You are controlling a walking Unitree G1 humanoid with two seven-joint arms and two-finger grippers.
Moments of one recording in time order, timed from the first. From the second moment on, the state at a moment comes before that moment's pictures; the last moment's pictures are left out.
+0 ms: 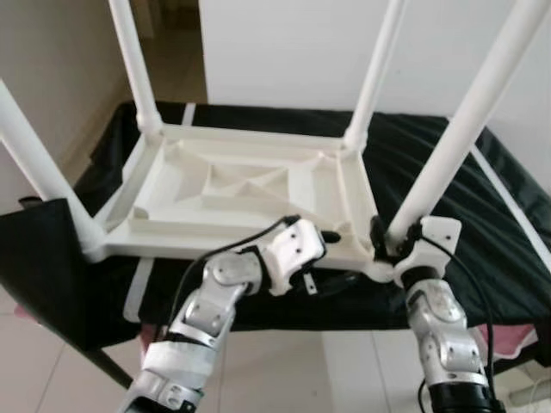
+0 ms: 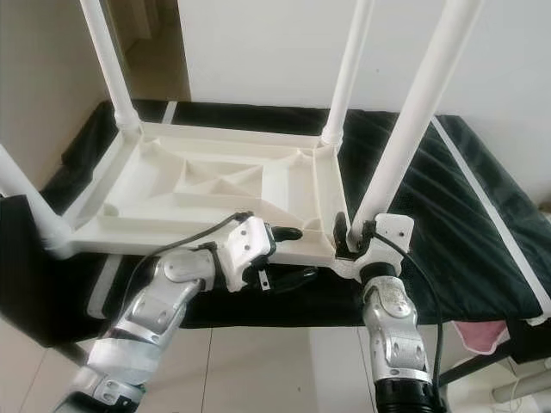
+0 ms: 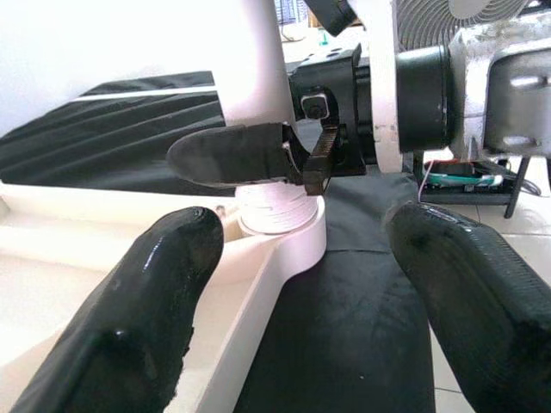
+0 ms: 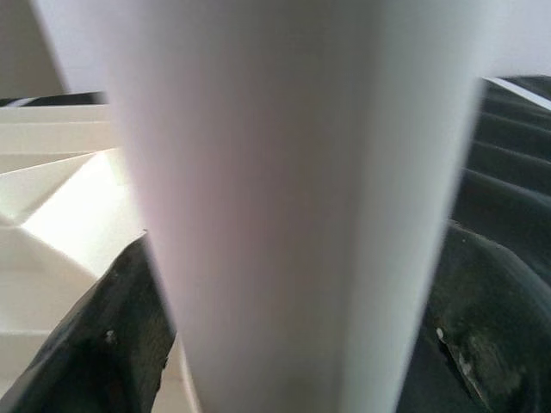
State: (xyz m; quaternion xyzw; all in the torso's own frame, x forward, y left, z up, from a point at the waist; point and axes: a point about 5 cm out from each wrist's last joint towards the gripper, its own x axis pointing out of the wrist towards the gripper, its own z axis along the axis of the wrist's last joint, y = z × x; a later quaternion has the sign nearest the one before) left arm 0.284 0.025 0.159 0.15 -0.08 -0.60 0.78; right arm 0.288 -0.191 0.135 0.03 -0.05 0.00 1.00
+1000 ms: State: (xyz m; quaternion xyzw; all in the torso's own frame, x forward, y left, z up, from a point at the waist) left arm 0.294 0.034 0.159 0.17 -0.06 -0.59 0.78; right arm 0.295 -0.207 0.138 -0.08 0.00 0.26 0.96
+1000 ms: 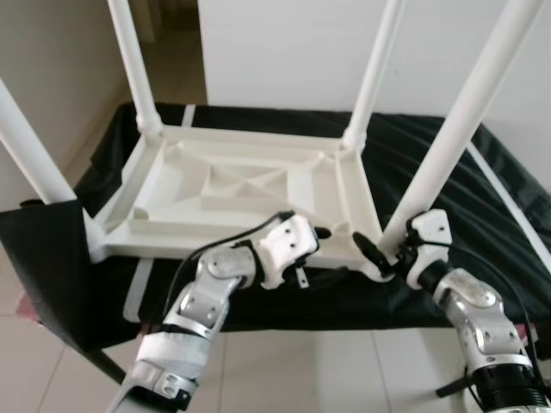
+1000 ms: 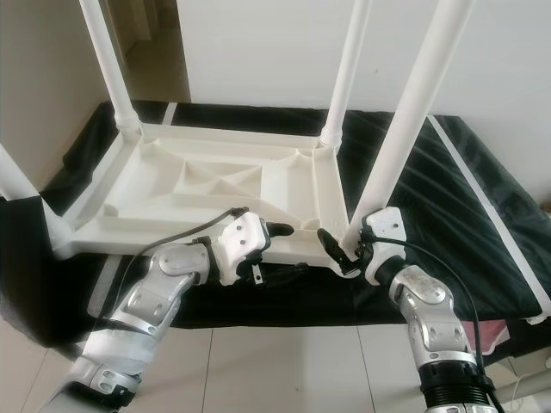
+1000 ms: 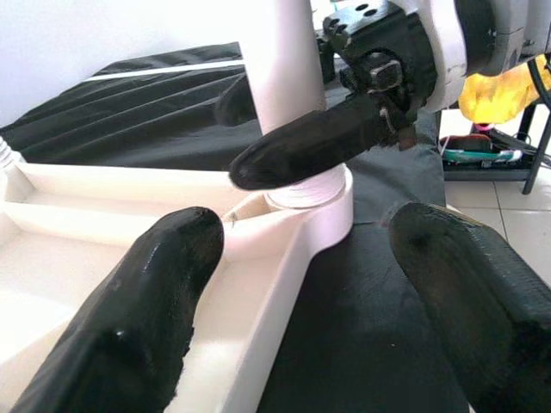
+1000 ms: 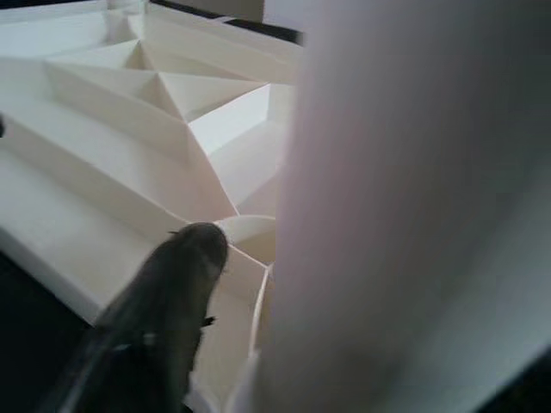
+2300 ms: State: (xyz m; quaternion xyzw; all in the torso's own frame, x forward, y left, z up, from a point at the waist) left arm 0.287 0.033 0.153 0.16 -0.05 -0.60 0.79; right arm 0.283 -0.182 0.130 0.02 -0.03 -0.03 1.00
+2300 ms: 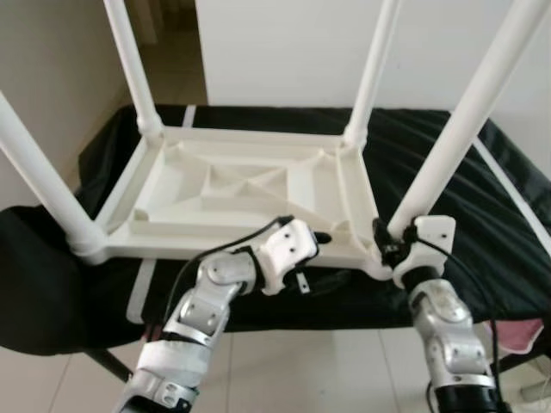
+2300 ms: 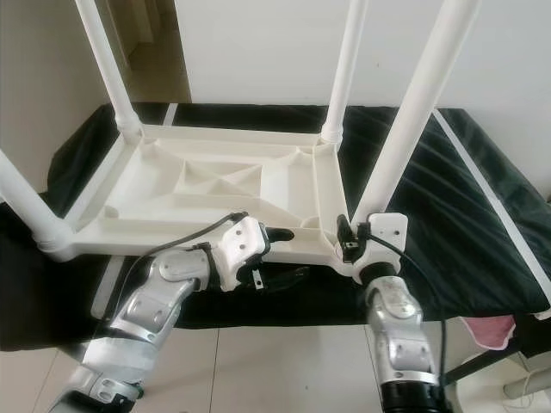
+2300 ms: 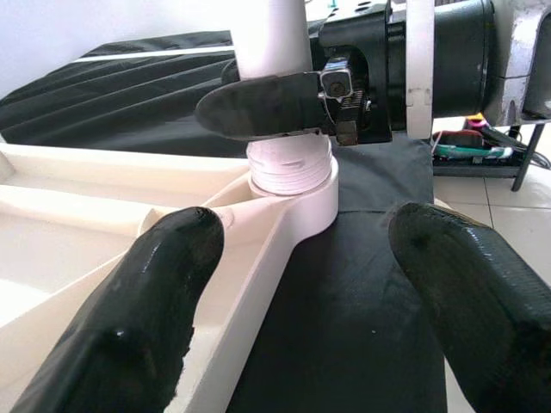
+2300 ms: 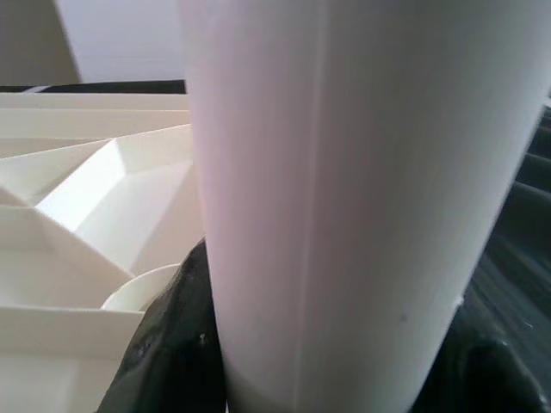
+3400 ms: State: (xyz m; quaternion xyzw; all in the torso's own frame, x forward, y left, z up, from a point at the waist) left arm 0.285 0.025 0.158 0.16 -0.08 -0.60 0.78; right arm 0.281 -0.169 0.116 0.06 0.01 -0.16 0.99
